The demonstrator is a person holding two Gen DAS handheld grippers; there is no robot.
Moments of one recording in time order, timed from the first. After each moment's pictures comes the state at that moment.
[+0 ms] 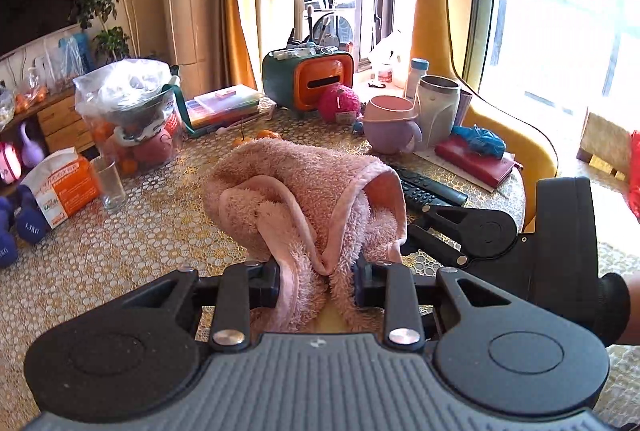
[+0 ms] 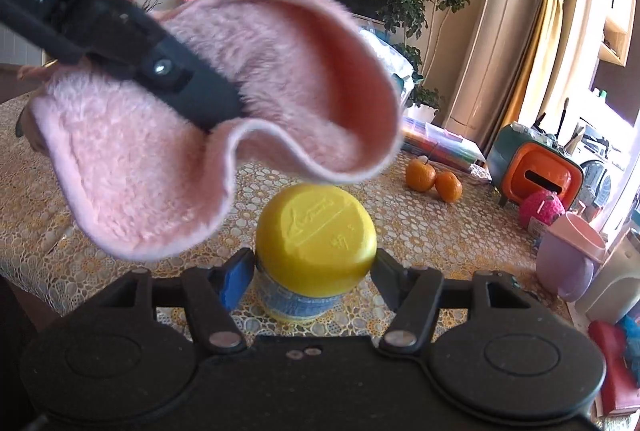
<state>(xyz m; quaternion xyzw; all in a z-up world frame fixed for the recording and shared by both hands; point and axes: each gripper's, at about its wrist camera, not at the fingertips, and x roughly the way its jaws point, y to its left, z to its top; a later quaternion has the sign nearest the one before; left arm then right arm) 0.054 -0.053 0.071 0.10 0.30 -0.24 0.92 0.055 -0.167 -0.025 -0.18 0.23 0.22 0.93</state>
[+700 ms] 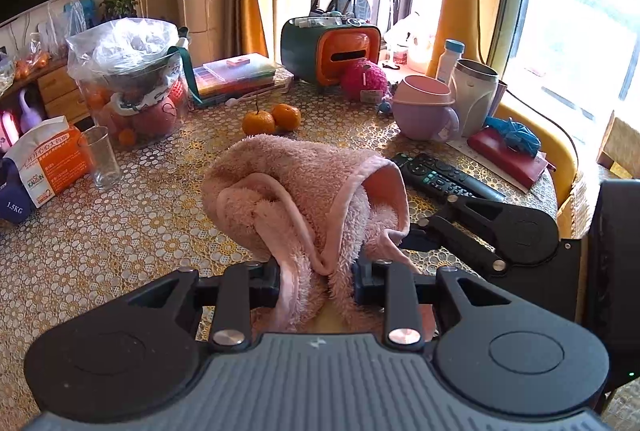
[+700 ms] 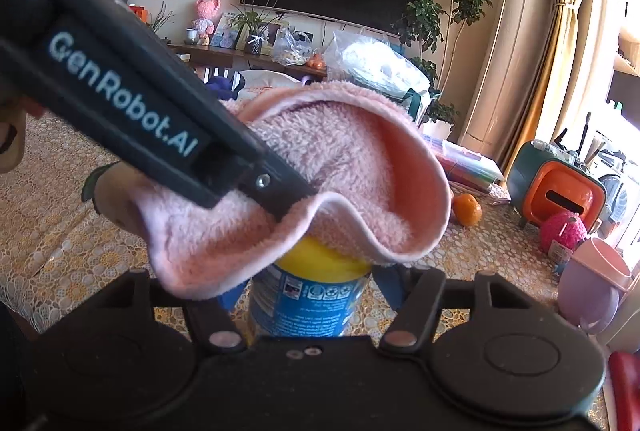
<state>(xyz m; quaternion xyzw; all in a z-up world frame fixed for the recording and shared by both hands) 0.121 -0.042 0.040 0.06 0.35 -0.22 0.91 0.090 -0.167 -0.031 -0.17 0.21 0.25 0.93</state>
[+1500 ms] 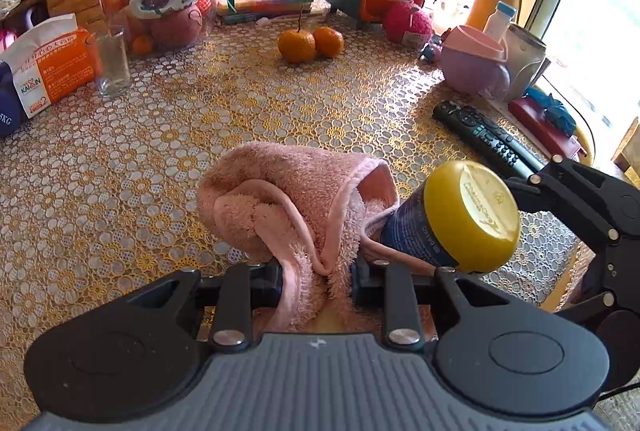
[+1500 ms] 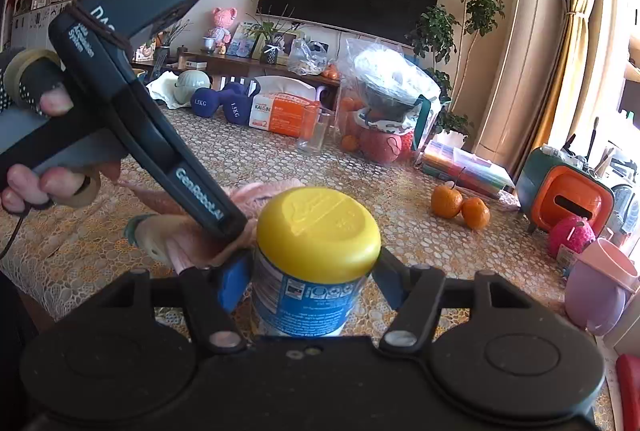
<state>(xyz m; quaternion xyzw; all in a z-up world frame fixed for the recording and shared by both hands) 0.146 -0.006 -0.008 0.01 0.43 -0.21 0.88 0.076 -0.181 -0.037 -0.16 0.20 0.28 0.93</state>
